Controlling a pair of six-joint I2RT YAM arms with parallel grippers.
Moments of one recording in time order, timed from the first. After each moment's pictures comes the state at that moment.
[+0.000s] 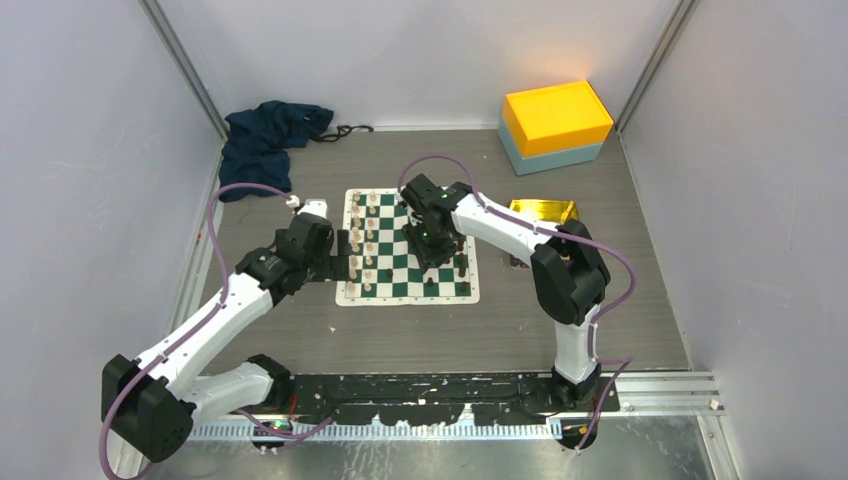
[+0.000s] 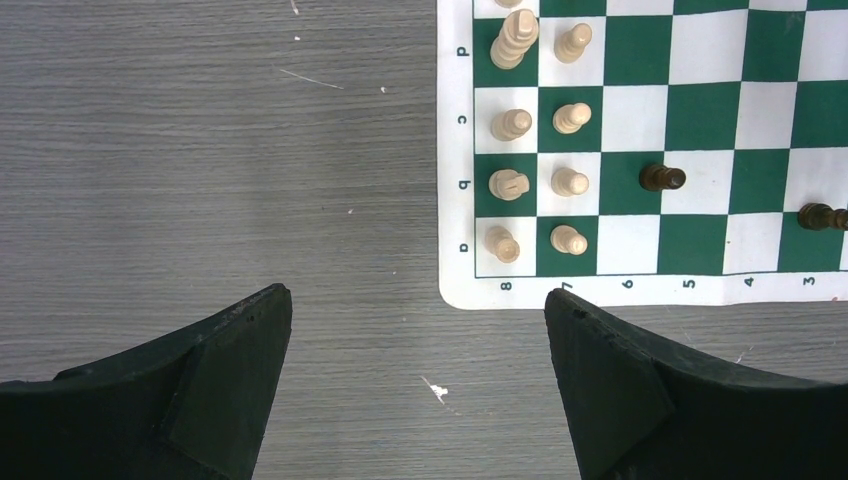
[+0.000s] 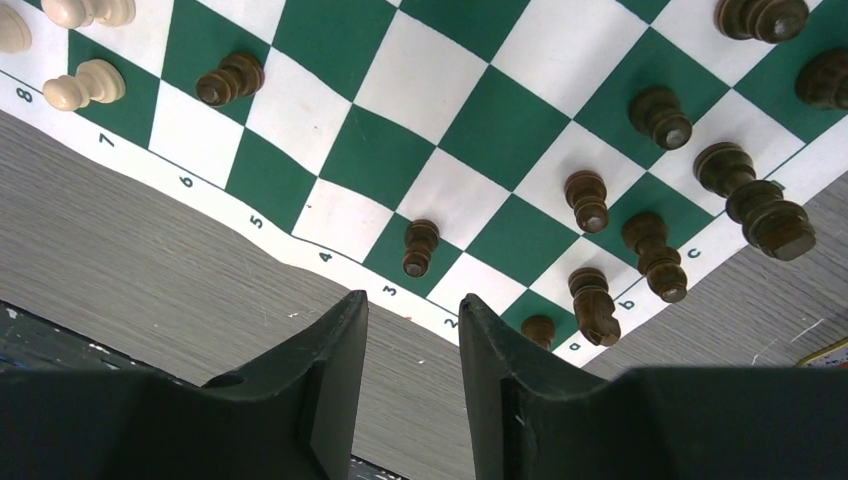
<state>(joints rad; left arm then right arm) -0.52 1.05 0.83 -0.68 -0.34 -0.40 0.75 1.92 1.53 -0.87 -0.07 0.24</state>
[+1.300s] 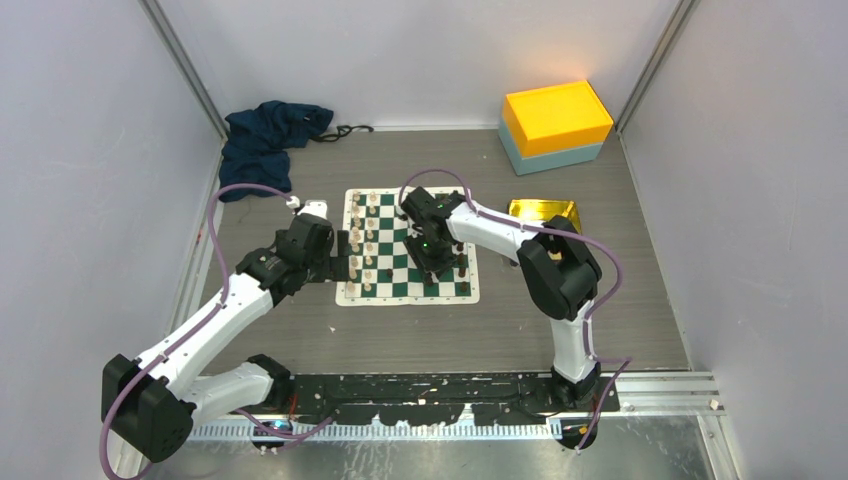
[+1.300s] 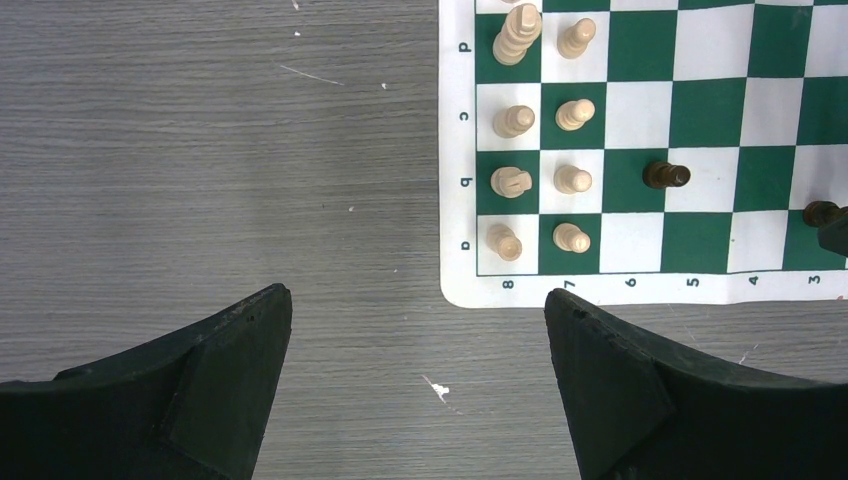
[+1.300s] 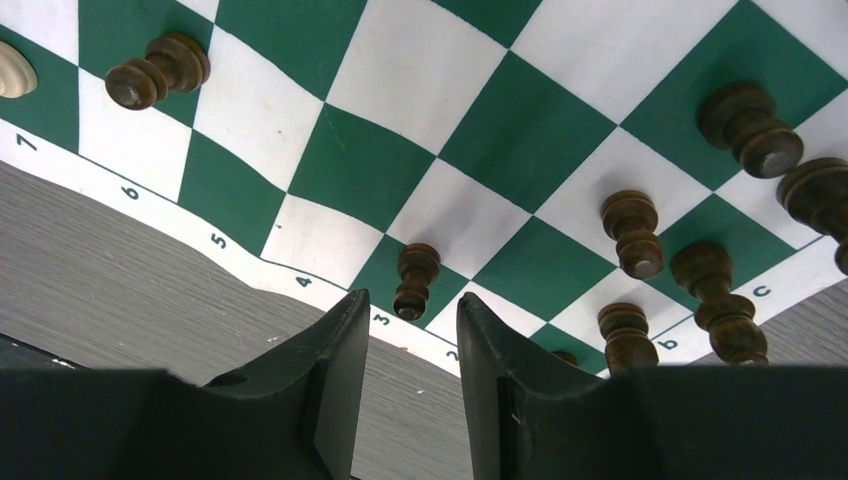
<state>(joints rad) -0.52 1.05 0.83 -0.68 -0.34 -0.40 0.75 1.97 1.46 -0.80 -0.10 0.24</state>
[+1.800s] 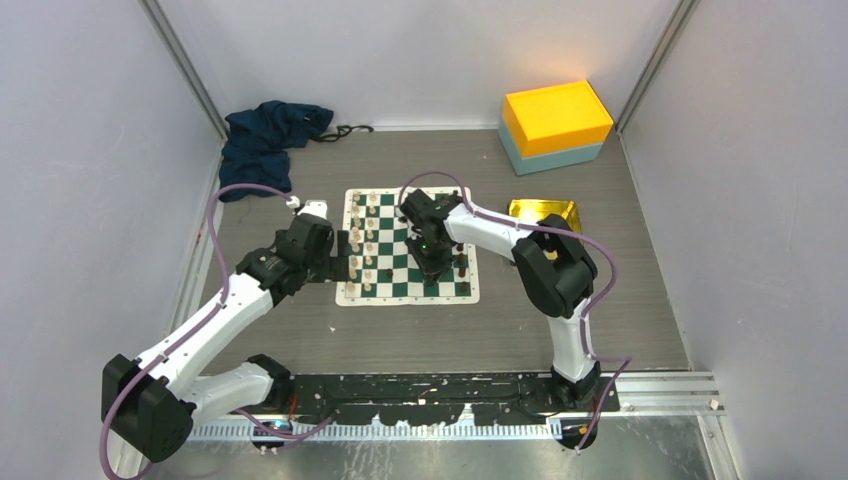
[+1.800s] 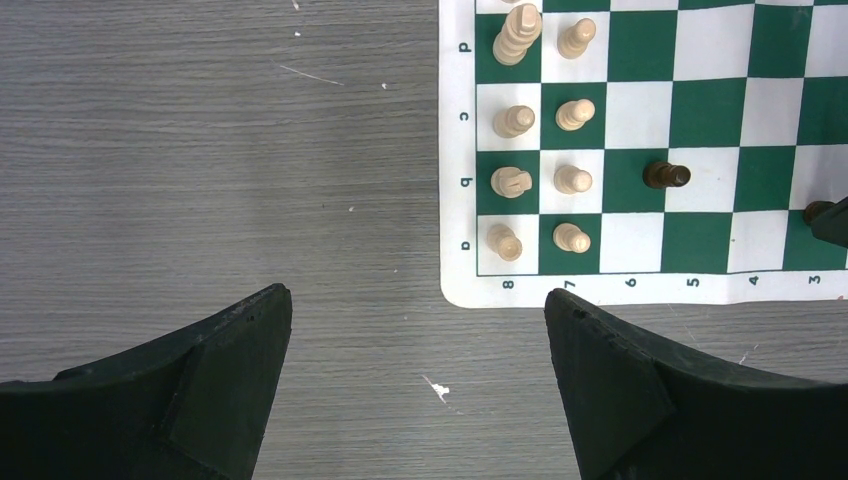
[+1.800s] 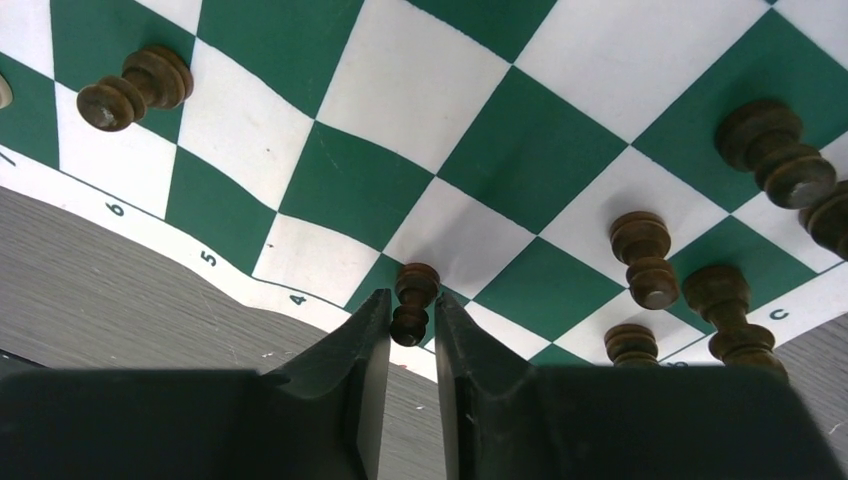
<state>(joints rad) -0.52 1.05 0.83 -0.68 -0.34 -0.40 0.75 2.00 1.45 -0.79 -0.10 0.25</state>
